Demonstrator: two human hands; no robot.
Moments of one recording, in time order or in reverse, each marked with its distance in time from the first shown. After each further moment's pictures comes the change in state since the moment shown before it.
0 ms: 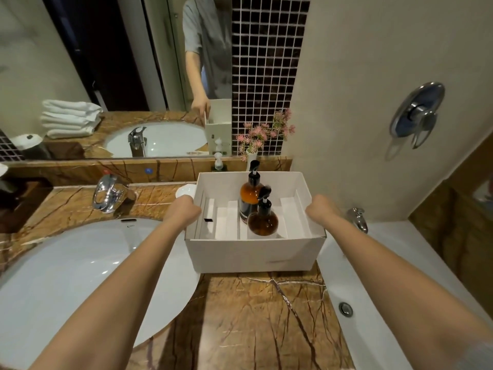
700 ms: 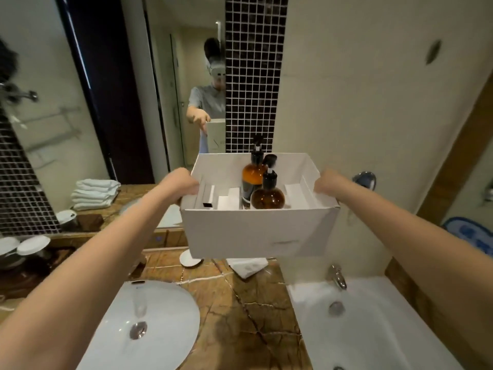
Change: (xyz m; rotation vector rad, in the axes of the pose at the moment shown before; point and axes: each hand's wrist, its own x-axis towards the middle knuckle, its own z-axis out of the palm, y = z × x) left_hand -0.123 0.162 -0.254 -0.147 0.150 0.174; right_hand -0.113 -0.067 -0.296 0.034 0.157 -0.133
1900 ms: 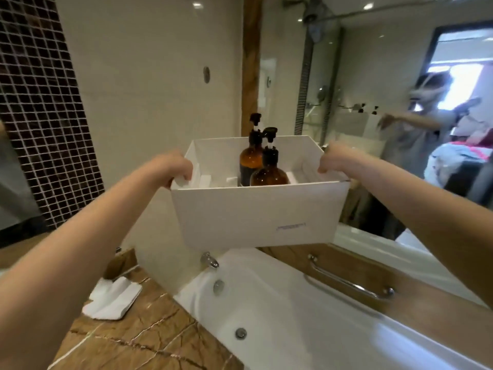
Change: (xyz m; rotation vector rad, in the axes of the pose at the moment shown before) left_hand -0.137 0.219 0.069 -0.079 -0.606 0.638; right_hand -0.290 0.159 -0.158 -0.026 0.473 0.663
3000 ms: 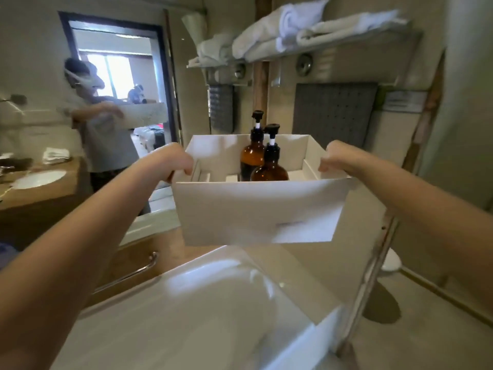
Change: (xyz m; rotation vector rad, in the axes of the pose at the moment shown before) left_hand -0.212 0.304 0.304 0.184 -0.712 0.972; right_hand -0.413 0.284 -0.173 -0.084 0.500 1.076
